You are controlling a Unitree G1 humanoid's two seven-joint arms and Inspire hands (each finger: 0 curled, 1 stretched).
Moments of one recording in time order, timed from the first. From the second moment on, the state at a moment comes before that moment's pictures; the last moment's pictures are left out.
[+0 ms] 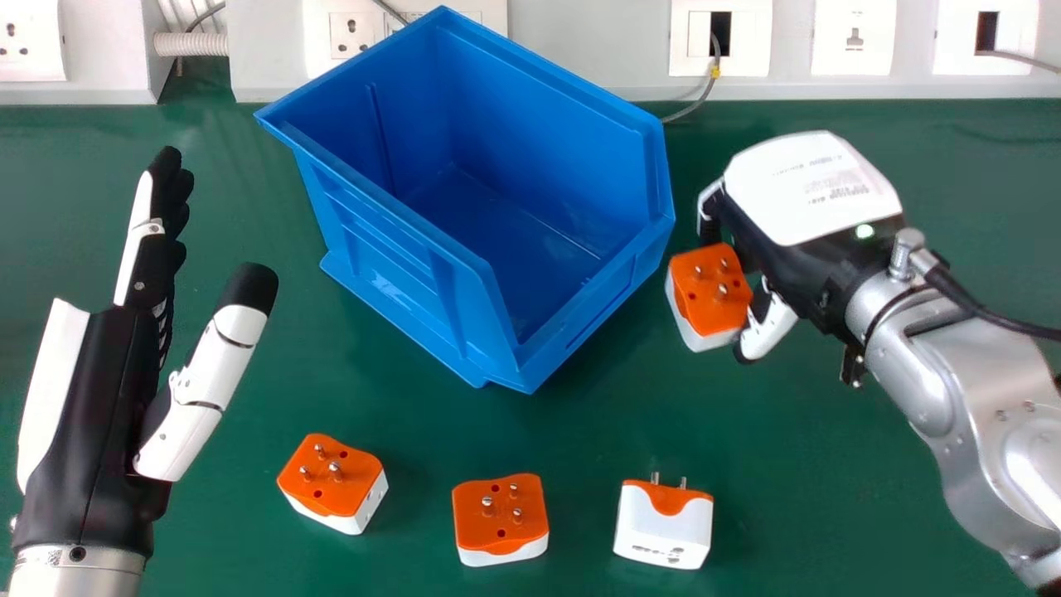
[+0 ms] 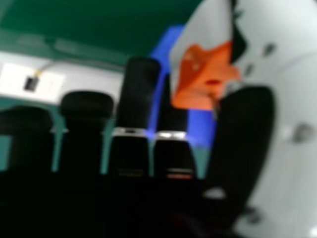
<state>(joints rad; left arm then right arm) 0.35 0.20 0.26 -0.44 0.06 -0.23 -0.11 -0.48 -0.61 0.38 -0.05 -0.99 0.16 0.29</state>
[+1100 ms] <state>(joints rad) 0.34 0.20 0.25 -0.41 0.06 -0.26 -0.11 -0.68 -0.40 0.39 0.04 -1.00 0.07 0.25</state>
